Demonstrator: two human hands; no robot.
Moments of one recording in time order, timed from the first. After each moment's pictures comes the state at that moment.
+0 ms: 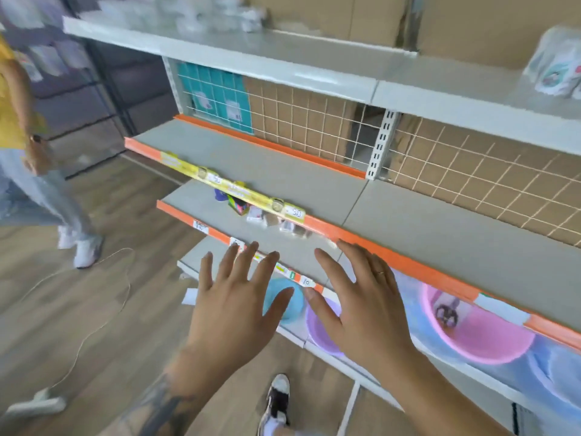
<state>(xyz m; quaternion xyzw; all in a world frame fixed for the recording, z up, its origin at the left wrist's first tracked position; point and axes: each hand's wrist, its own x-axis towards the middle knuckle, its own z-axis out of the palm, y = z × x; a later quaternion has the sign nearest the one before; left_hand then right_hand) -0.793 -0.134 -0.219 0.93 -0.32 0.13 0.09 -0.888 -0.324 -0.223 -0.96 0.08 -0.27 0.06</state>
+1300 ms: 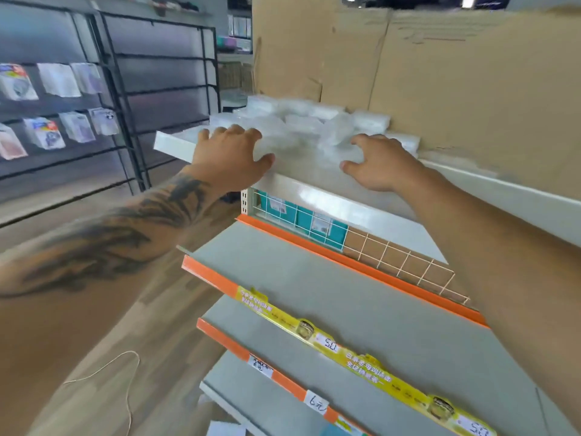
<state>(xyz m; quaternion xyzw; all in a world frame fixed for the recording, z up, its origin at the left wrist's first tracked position) -0.083 -0.054 -0.015 0.94 -0.29 0.18 0.09 -0.208 -0.304 0.006 -0.97 0.18 -0.13 0.04</state>
